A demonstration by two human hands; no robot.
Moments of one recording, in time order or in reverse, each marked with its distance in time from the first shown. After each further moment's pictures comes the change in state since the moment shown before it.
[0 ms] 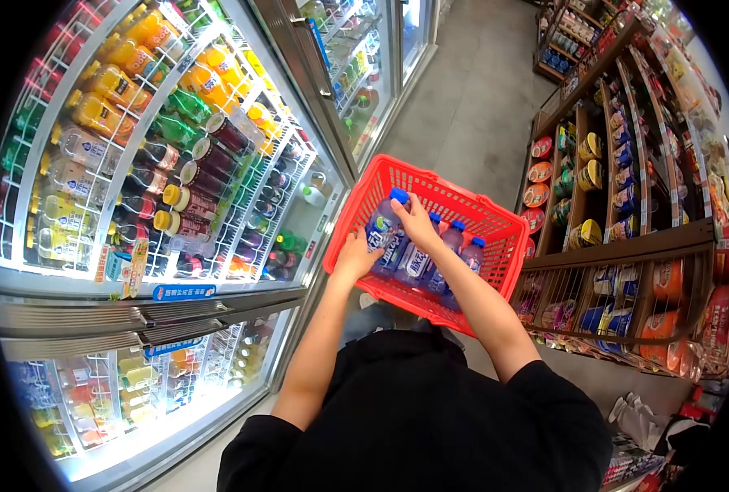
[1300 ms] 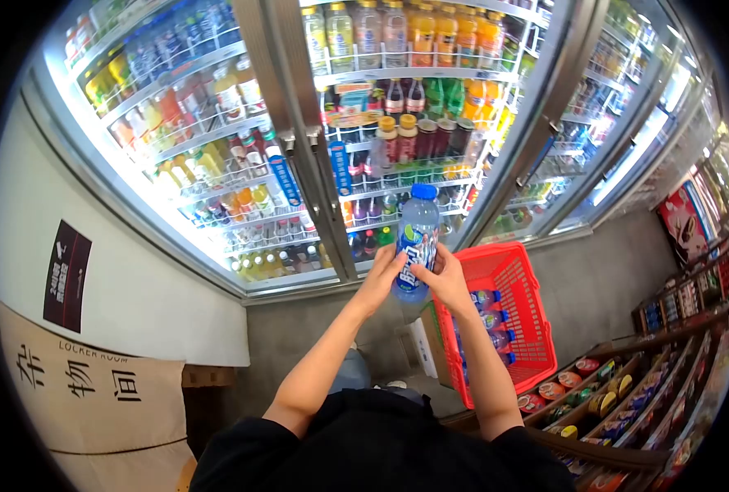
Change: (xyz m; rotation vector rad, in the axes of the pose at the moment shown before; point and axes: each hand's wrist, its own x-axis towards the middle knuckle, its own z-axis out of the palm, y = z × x) left_hand -0.257 0.017 -0.041 -1.217 0.916 0.028; right_hand -0.197 -0.155 0.099 0.103 -1.101 -0.199
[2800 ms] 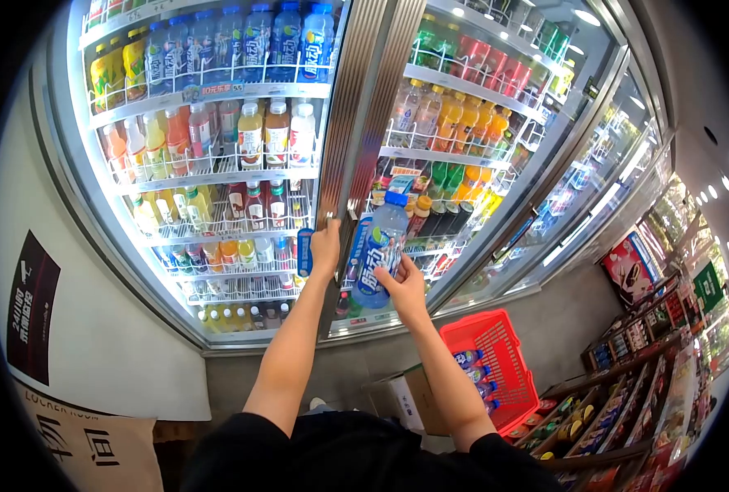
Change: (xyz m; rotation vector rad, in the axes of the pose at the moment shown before) left_hand 0.185 0.083 -0.227 0.127 0.569 0.053; right_hand 0.151 -0.027 0.186 -0.067 0.150 -0.151
